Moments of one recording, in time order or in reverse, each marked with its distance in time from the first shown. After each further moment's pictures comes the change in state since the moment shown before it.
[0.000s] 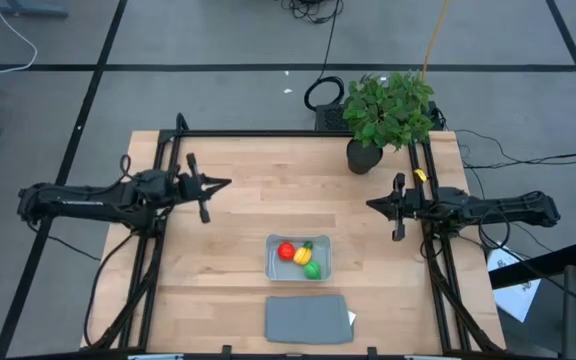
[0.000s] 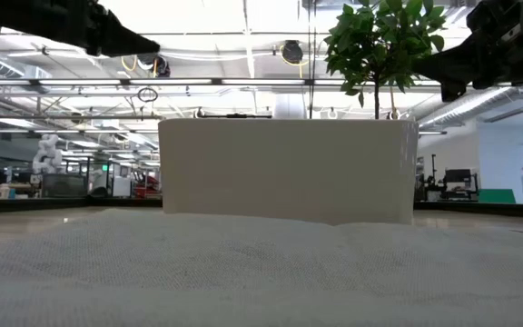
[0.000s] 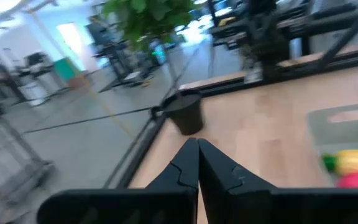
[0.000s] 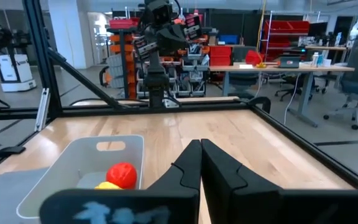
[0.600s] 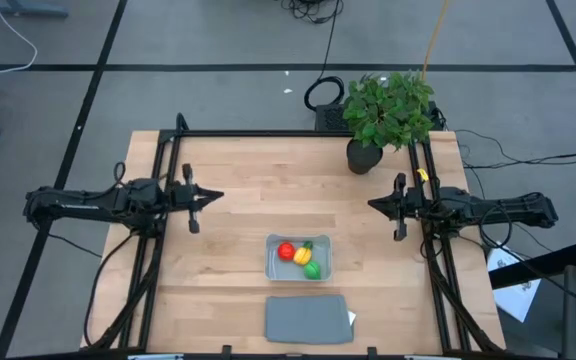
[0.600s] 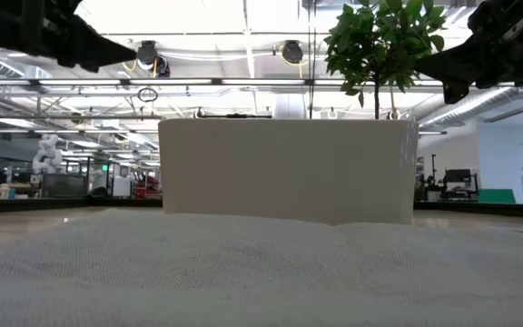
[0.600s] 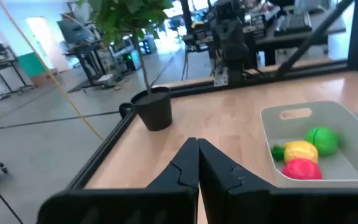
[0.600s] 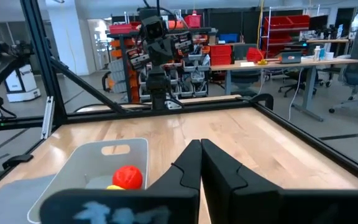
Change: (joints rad) left arm -0.060 -0.202 -0.121 -0.084 0.064 -0.108; right arm 0.000 -0.044 0.000 -0.039 -0.001 0.054
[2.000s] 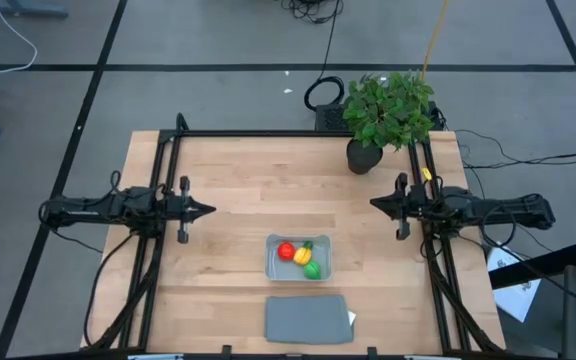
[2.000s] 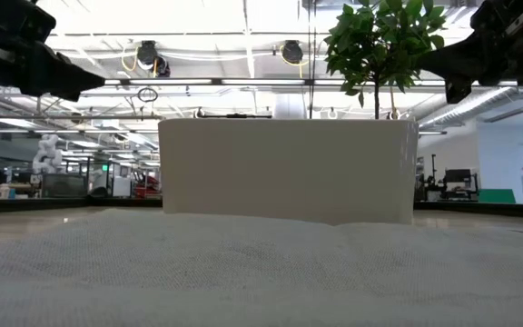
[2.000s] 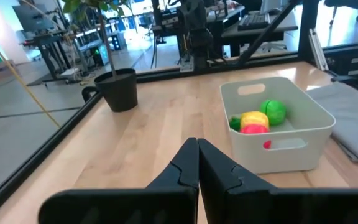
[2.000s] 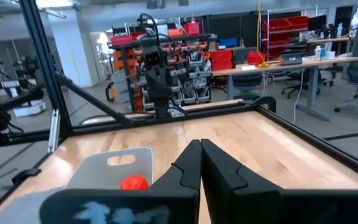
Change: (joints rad) left arm -0.040 -0.357 -0.158 -0.230 0.089 -0.074; right arm -0.001 -0.042 0.000 -0.012 -0.001 0.047
